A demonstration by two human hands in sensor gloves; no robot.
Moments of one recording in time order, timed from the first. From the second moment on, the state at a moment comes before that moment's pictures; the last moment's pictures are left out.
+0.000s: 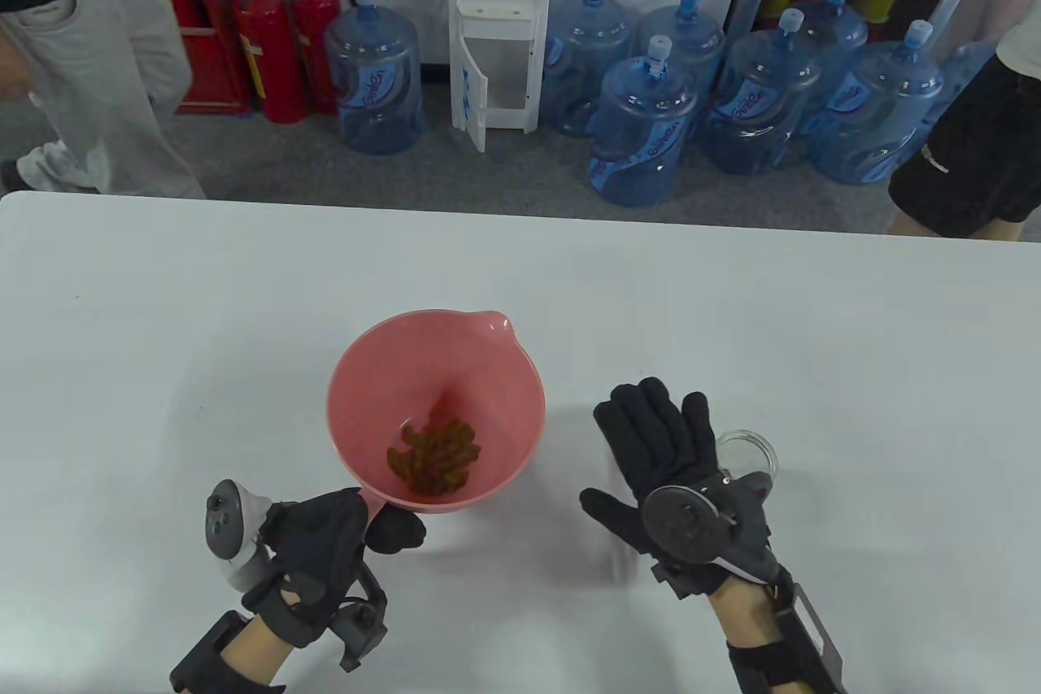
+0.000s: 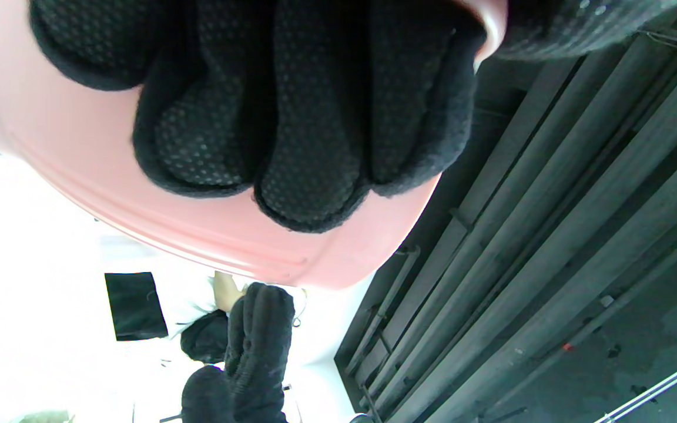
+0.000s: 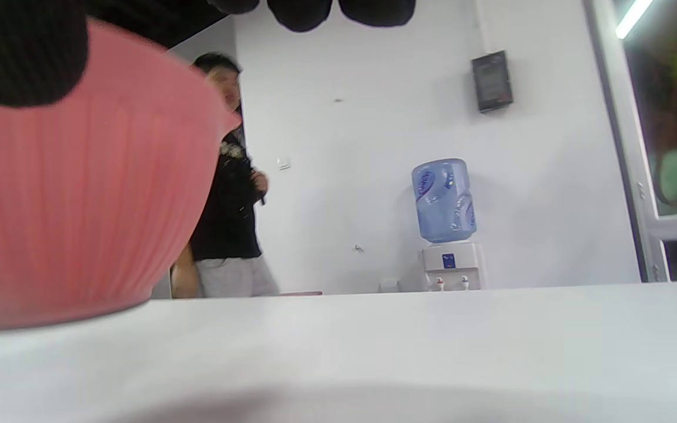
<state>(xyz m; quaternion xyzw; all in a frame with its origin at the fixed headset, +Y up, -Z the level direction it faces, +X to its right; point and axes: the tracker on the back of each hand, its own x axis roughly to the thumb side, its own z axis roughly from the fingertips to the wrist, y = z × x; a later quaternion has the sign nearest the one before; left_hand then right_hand) -0.219 -0.721 -0.240 0.03 -0.27 0.74 0.61 0.140 -0.662 -0.260 0.23 -0.18 0.95 0.10</state>
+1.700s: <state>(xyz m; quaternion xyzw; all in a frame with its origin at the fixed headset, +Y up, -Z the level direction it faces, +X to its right) -0.149 -0.735 -0.391 -0.02 -0.15 0.72 0.67 0.138 -0.682 -0.239 0.26 -0.16 0.95 0.10</state>
